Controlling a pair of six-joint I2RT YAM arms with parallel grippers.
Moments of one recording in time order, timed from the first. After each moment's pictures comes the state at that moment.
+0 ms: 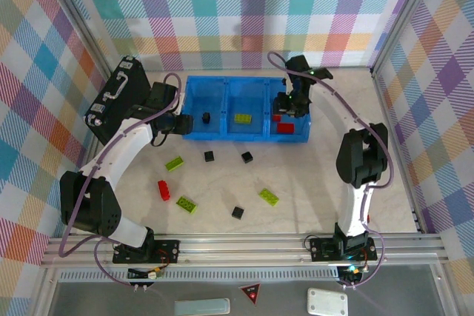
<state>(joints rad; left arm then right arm) -0.27 1.49 1.25 -0.73 0.00 -0.11 0.35 1.94 1.79 -1.07 -0.14 0.31</state>
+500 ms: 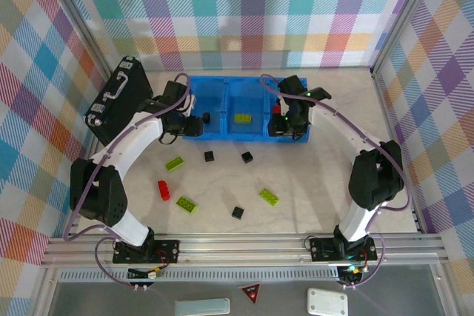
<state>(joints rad) -0.33 1.58 1.32 -0.82 0.04 -0.23 0.46 1.72 1.48 -1.01 -0.12 0.35</state>
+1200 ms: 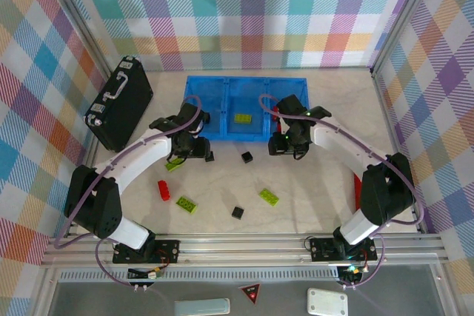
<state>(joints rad) -0.49 1.50 1.13 -0.82 -0.04 -0.47 0.52 1.58 1.25 -0.94 -0.12 0.40</state>
